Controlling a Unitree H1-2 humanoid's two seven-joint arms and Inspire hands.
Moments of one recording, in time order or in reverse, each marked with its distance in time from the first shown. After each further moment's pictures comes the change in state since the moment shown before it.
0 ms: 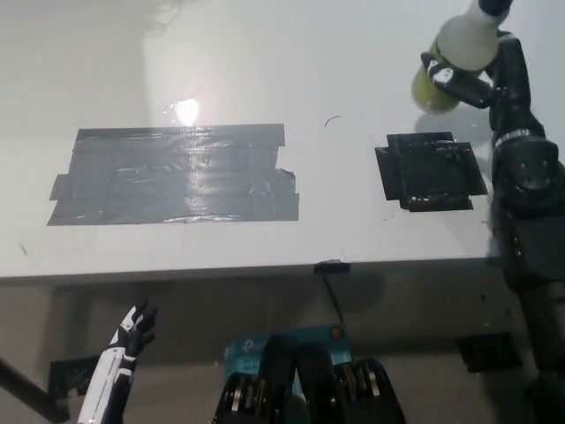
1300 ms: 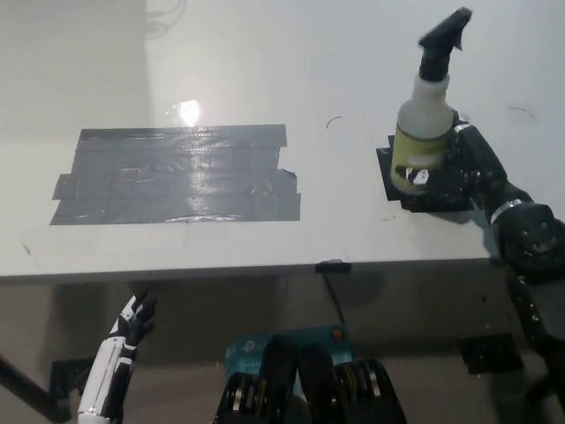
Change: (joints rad) left_arm -0.030 -0.001 0.006 0.006 0.005 0.005 0.000; right_arm 0.172 -0.092 0.173 -0.099 0.033 0.114 0.298
